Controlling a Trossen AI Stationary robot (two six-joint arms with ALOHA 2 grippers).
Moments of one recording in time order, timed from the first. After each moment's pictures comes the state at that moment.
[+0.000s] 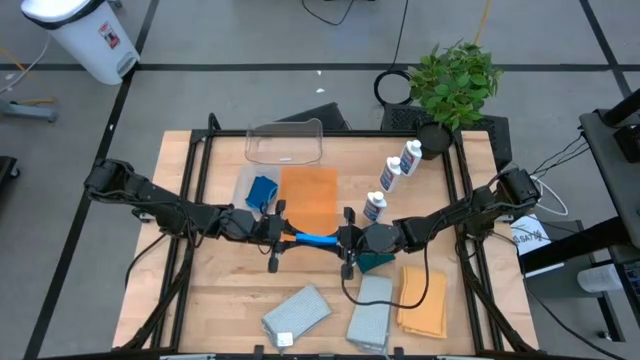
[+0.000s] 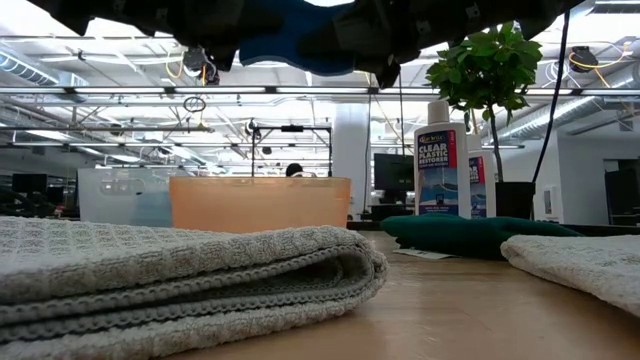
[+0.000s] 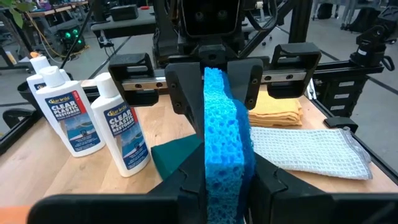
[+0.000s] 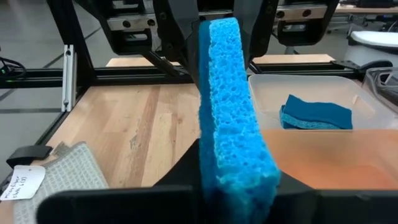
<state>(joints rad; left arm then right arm) -0.27 1.32 0.63 0.51 -0.18 0.03 0.30 1.64 0.88 0.52 0.32 0.11</state>
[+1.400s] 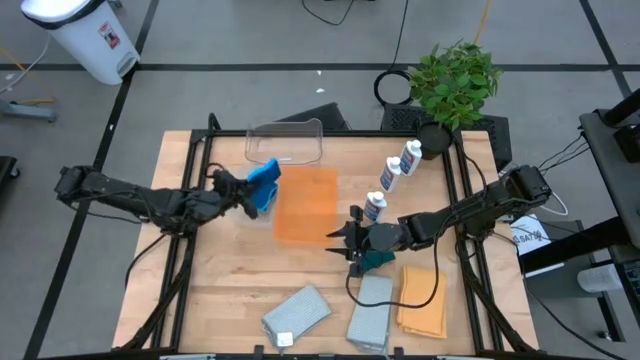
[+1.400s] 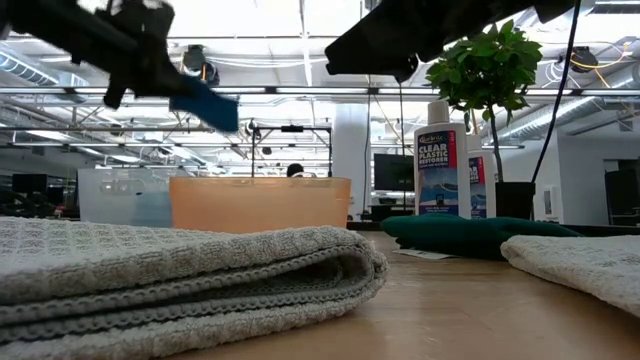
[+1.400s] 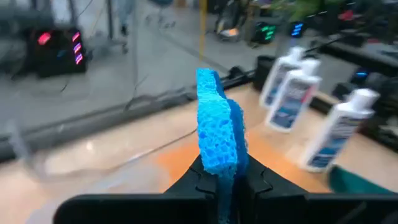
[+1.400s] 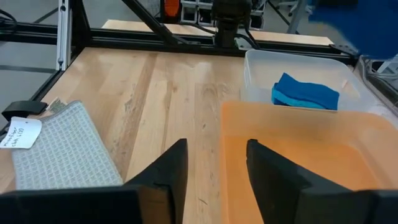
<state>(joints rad) -0.15 0.77 0.42 -0.02 -0.84 -0.55 0.30 1.54 0.88 0.30 0.31 0.07</state>
